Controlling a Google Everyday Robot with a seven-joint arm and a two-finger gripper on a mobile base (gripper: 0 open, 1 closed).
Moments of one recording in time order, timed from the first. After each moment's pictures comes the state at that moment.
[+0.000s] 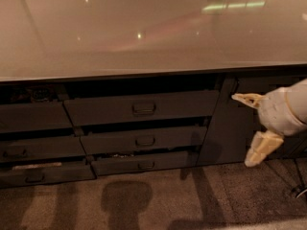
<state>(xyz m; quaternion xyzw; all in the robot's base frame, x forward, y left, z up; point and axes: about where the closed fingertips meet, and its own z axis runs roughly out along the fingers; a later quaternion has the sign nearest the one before) 0.460 -0.239 0.809 -0.70 0.66 0.03 0.27</state>
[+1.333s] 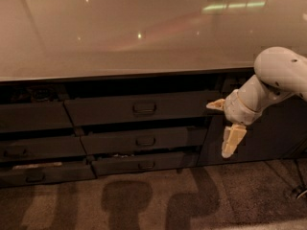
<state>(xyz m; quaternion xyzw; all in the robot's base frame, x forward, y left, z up) 0.532 -0.219 0.712 -0.72 0.67 0.10 0.17</state>
